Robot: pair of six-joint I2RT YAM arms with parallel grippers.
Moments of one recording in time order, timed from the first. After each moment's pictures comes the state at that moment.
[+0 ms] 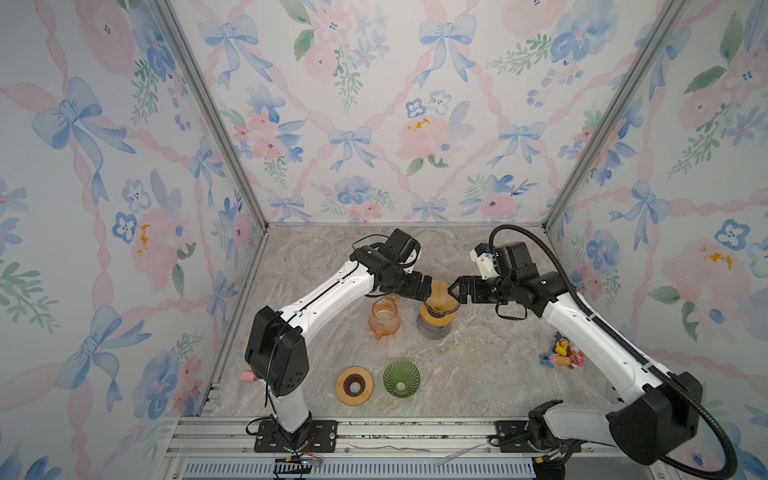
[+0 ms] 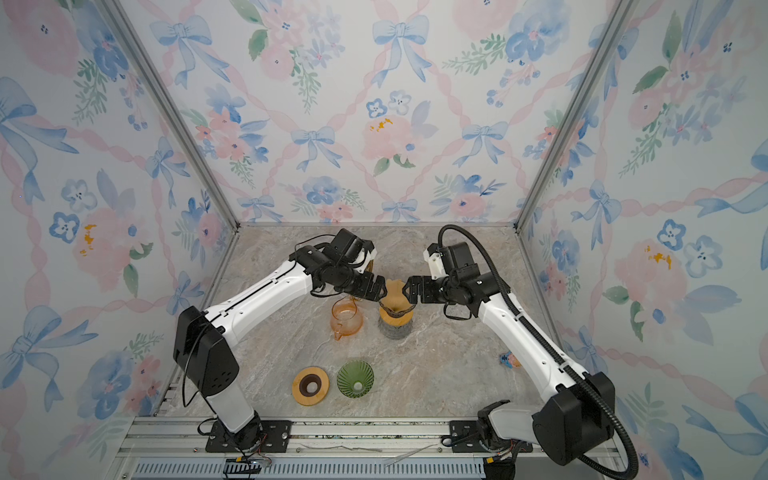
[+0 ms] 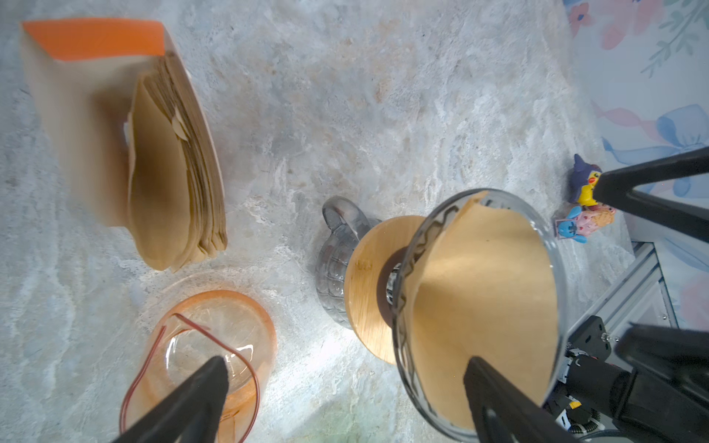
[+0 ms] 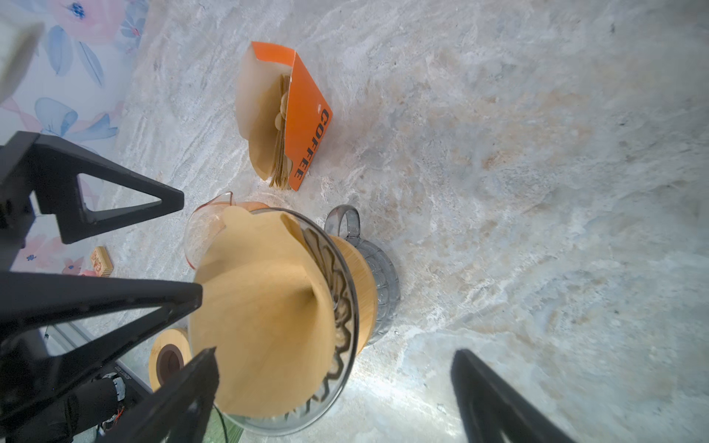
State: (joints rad) left arm -0.68 1.72 1.60 -0.86 0.18 -0.34; right arm 0.40 1.28 1.16 -0.74 -0.26 0.32
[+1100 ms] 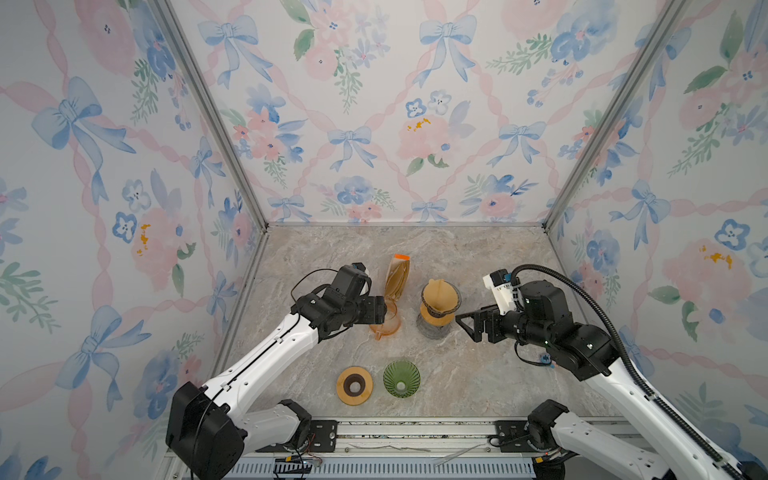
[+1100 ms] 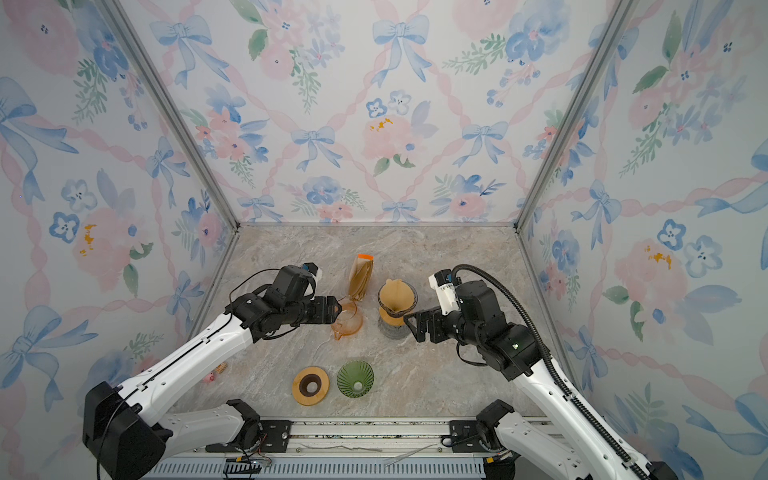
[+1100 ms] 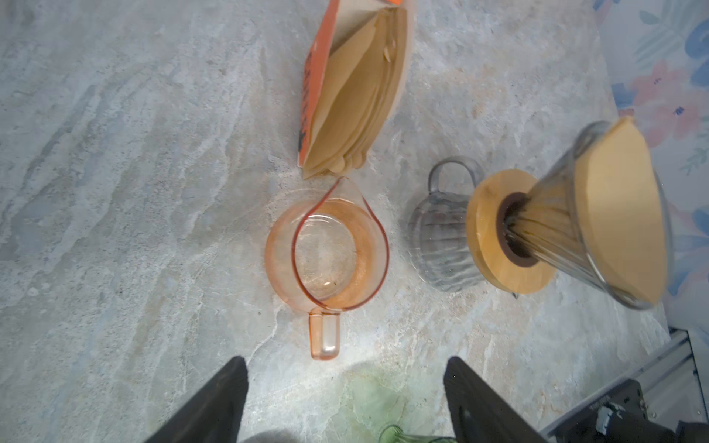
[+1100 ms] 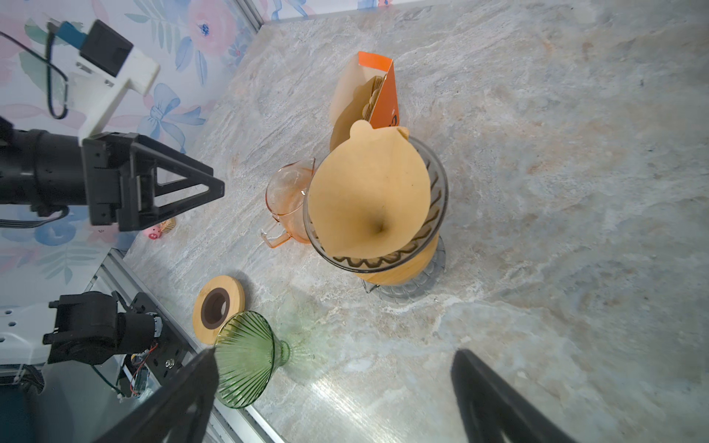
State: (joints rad) left arm -0.55 1.23 1.00 -0.68 0.04 -0.51; right arm 0.59 0.84 0.93 -0.72 -0.20 0.36
